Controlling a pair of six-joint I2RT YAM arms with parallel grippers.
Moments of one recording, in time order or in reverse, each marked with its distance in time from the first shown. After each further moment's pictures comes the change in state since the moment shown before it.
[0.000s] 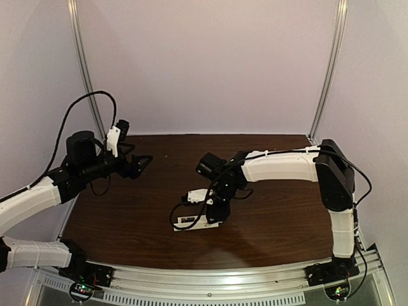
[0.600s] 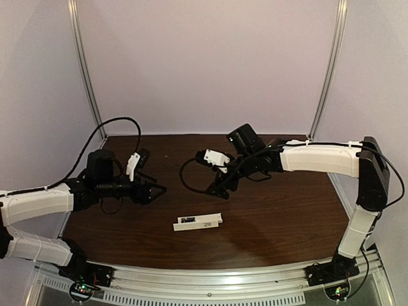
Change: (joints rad) left arm -0.068 0.053 -0.132 0.071 0.187 -0.125; right arm -0.132 -0.320 -0.246 0.436 -0.100 0.142
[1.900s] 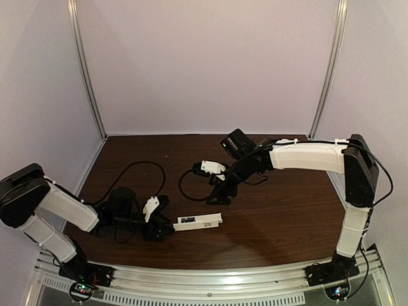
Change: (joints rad) left arm -0.203 0.362 -0.324 0.517 -0.009 0.176; right arm -0.018 0.109 0.085 -0.158 -0.149 -0.094
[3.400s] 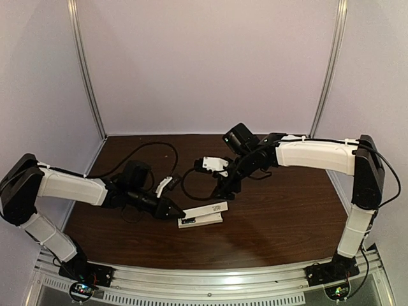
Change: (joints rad) left arm 0.025 0.036 0.397 -0.492 0.257 -0.356; right arm 0.018 -0.056 0.019 -0.050 0.127 -0.065
